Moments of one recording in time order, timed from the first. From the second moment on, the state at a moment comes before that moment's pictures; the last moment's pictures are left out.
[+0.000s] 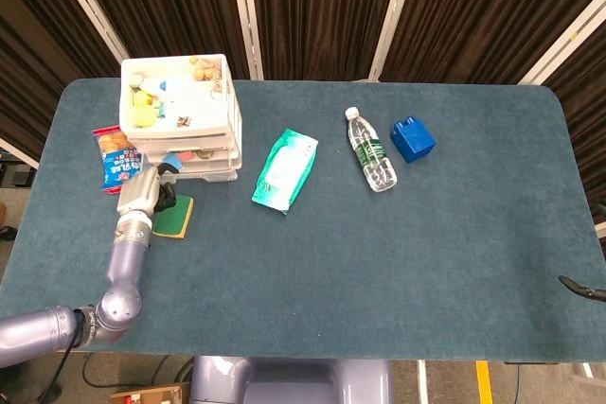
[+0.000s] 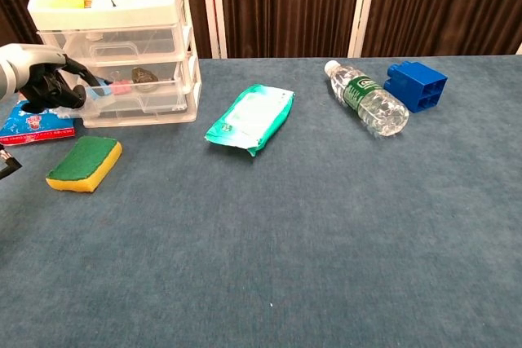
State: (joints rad) left arm -0.80 -1.45 -0.38 -1.63 0.29 1.12 0.54; right arm 0.11 -0.96 0.04 -1.27 -1.57 1.48 0.81
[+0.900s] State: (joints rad) left arm -0.72 -1.33 -0.28 -1.85 0.44 1.11 0.43; right arm 0.11 -0.96 0.03 -1.28 -1.57 1.48 0.80
